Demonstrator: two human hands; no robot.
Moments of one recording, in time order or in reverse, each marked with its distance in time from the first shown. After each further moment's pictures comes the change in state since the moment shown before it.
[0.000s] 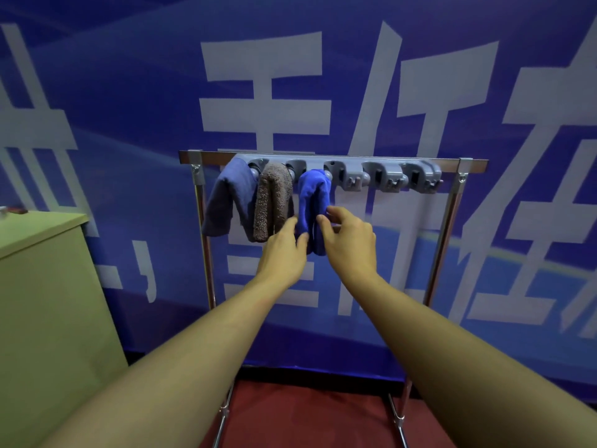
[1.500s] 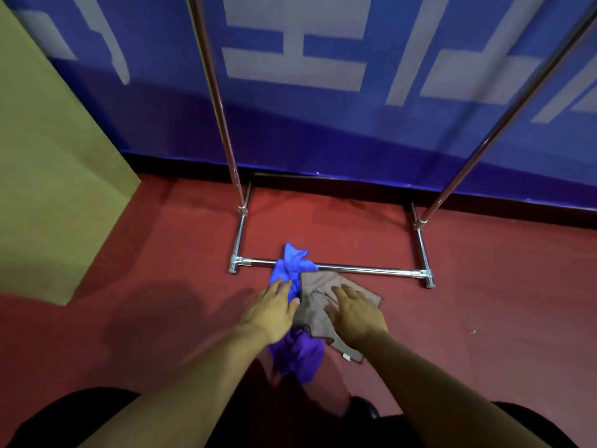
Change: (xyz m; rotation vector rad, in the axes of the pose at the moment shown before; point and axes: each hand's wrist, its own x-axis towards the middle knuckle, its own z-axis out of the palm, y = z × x) left_hand -0.368 -0.352 0.138 0.446 -0.838 -0.385; right_hand -0.453 0.242 0.130 -0.567 -1.177 0.336
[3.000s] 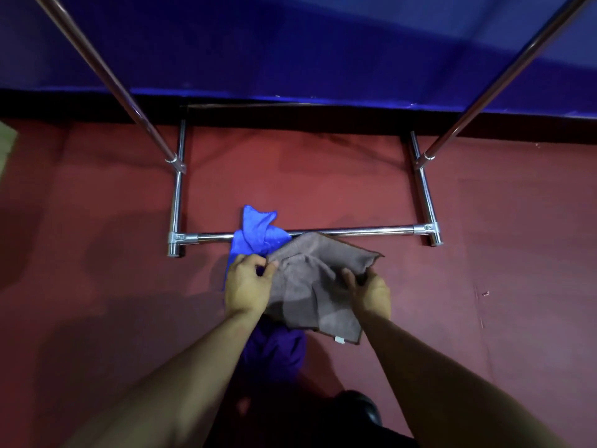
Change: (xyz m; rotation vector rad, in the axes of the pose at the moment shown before) left_hand 0.140 -0.016 0.110 -0.468 0.351 -0.288; right_hand 0.113 0.112 0.122 0.706 0.212 0.647
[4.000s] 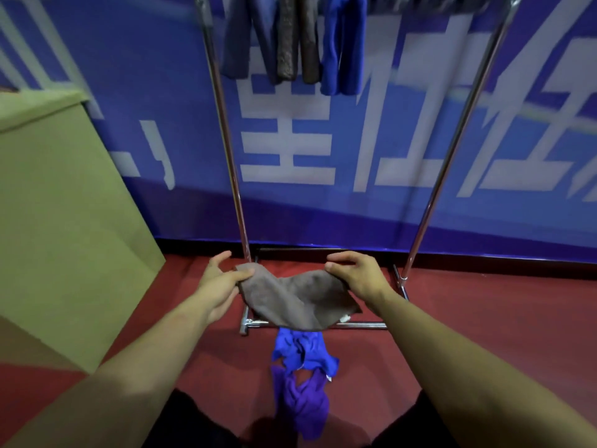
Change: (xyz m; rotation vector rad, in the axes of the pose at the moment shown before) left_hand -0.145 0.140 -0.342 -0.951 -0.064 -0.024; right_hand -0.247 -0.208 -0.221 0.456 -0.179 -0.741
